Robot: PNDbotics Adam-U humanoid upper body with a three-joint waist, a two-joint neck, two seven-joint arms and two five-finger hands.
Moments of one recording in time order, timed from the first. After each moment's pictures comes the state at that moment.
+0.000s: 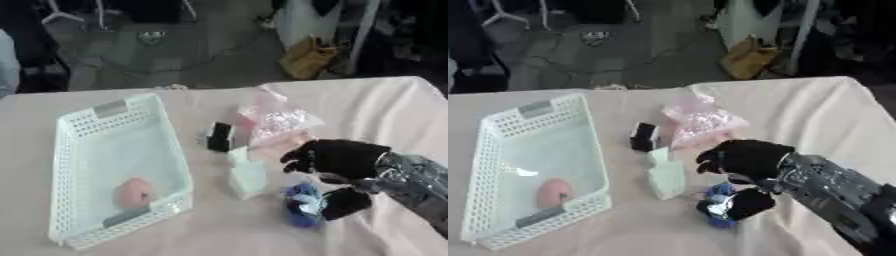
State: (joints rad) left arm -0.58 0.37 0.05 -1.99 -0.53 -0.16 0.62; right arm -0.62 -0.73 0.63 -1.65 0.80 -0.21 0.46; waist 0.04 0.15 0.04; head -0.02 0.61
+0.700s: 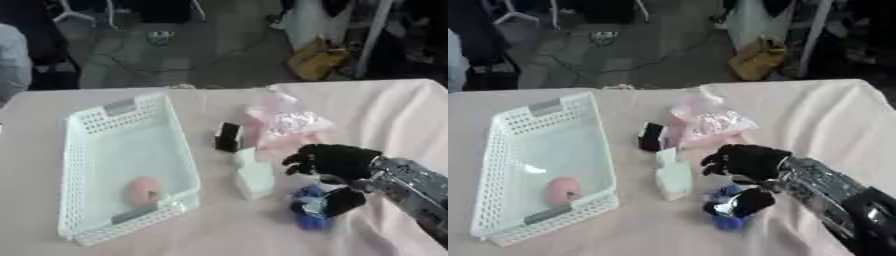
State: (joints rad) left arm -0.59 0.36 0.05 -1.99 -0.53 -0.16 0.62; right arm -0.63 -0.66 0.61 -1.43 0.88 -0.36 0.38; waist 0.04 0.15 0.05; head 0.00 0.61
